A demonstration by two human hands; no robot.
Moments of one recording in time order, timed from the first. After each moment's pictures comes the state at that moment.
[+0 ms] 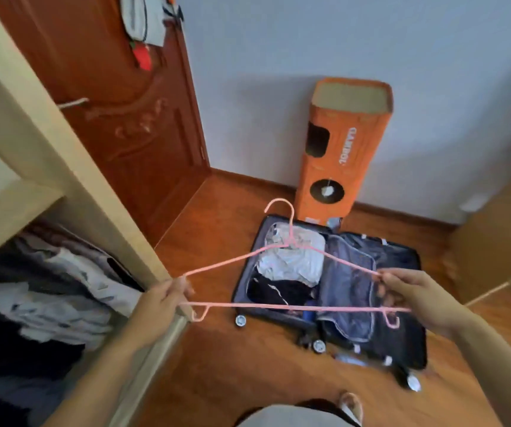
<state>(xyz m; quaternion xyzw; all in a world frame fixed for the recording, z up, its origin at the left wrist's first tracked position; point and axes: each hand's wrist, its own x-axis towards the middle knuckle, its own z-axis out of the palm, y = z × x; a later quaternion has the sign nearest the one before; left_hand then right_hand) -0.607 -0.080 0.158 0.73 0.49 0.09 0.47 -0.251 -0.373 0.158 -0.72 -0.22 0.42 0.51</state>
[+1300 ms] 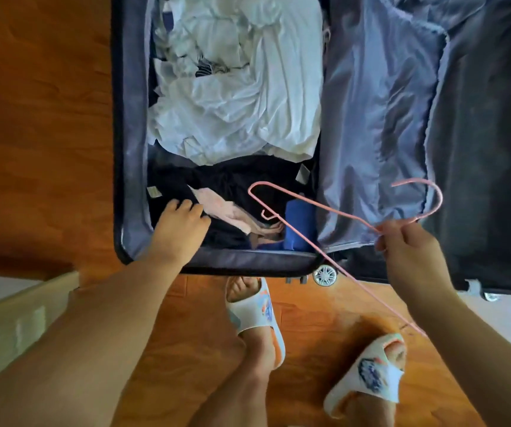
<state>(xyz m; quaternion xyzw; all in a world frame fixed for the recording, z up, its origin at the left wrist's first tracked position) -0.230 0.062 -0.592 0.95 0.04 -0.31 -0.06 -0.054 -0.242 -0.472 -0.89 0.13 0.32 0.28</state>
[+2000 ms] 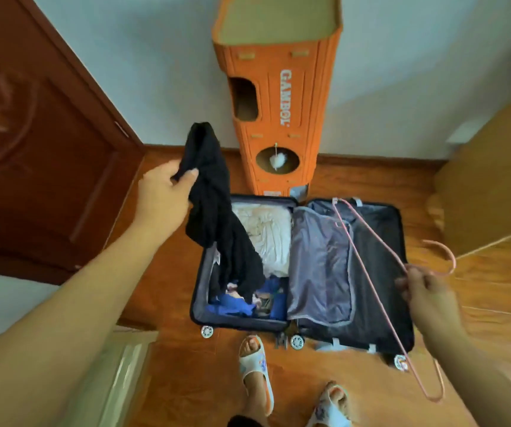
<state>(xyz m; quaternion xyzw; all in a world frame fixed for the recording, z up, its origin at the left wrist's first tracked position) -0.141 0.033 0.105 0.82 0.37 0.20 0.38 -0.003 -0.374 -0.015 -0.88 0.07 0.20 0.42</state>
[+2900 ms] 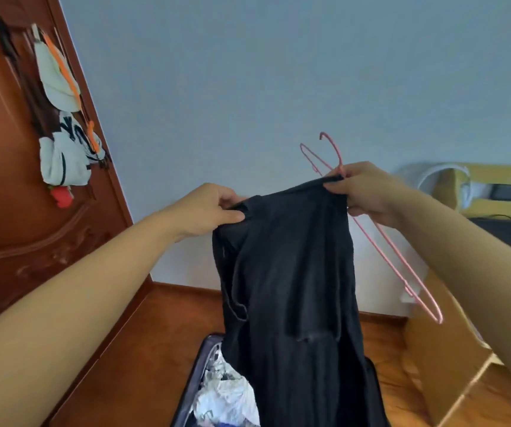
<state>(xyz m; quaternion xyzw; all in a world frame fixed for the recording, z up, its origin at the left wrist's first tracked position) -0.130 -0.087 0.449 0.91 0.16 0.13 0.37 0.055 -0.322 0.473 -0.77 -0.34 0.18 0.51</state>
